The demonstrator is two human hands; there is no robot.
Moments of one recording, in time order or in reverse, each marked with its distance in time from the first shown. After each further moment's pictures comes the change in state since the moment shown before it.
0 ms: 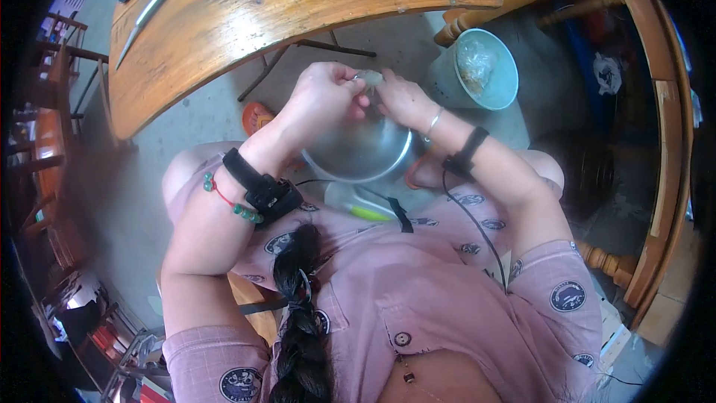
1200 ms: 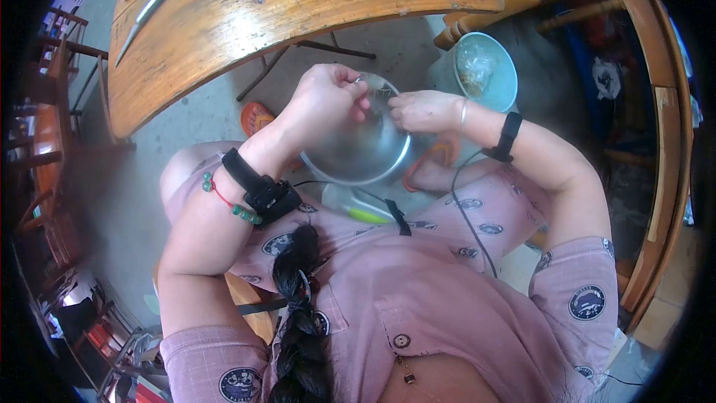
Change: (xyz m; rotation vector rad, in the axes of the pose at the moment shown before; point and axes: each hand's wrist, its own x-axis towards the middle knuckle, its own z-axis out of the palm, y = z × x) left_hand 0.001 0.000 0.001 -0.007 -0.002 0.015; right_hand -0.009 0.028 -0.042 -0.467 -0.280 -0.941
